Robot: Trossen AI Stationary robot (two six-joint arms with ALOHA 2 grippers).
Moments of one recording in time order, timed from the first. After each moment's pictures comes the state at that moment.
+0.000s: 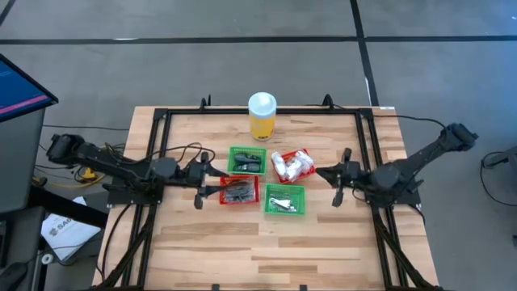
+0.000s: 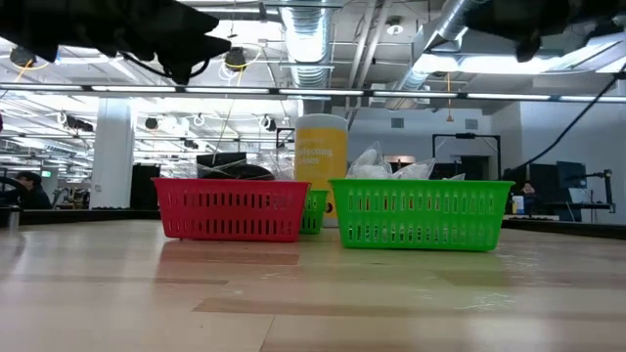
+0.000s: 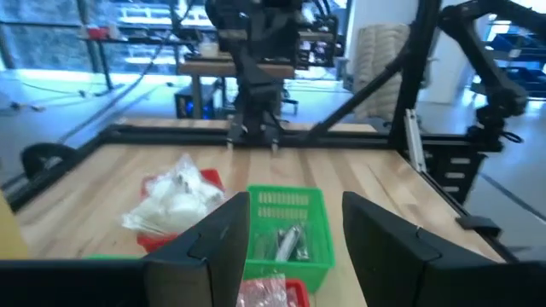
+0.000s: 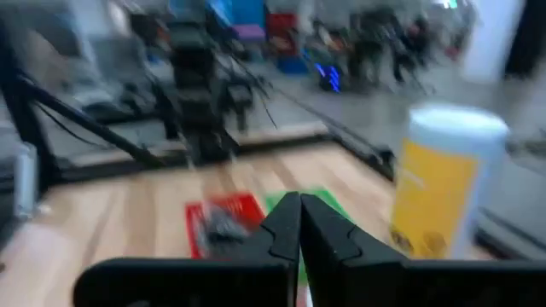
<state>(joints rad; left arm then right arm) -0.18 0.92 0.32 0.55 -0.17 -0.04 0.54 0.74 0.42 0.18 0.87 0.14</state>
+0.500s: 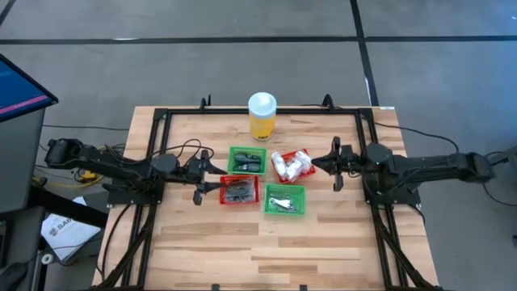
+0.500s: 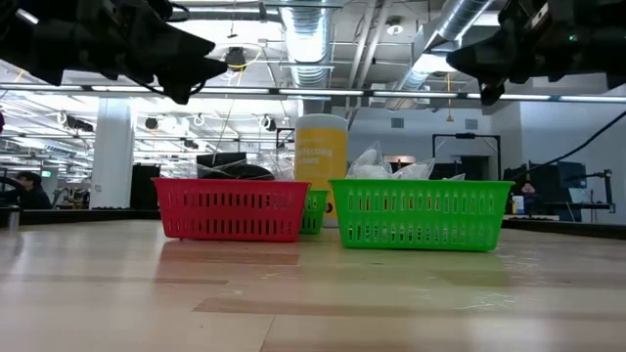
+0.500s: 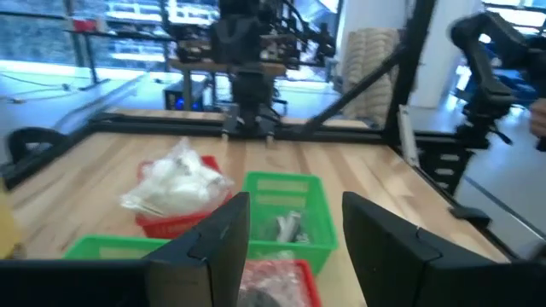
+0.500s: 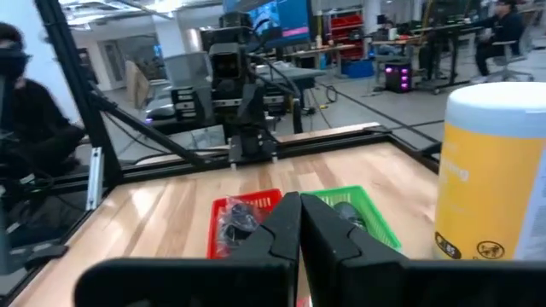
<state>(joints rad) -0.06 0.93 0.22 0.65 -0.02 -0.06 -0.04 0.62 0.22 0.38 0.05 0.13</state>
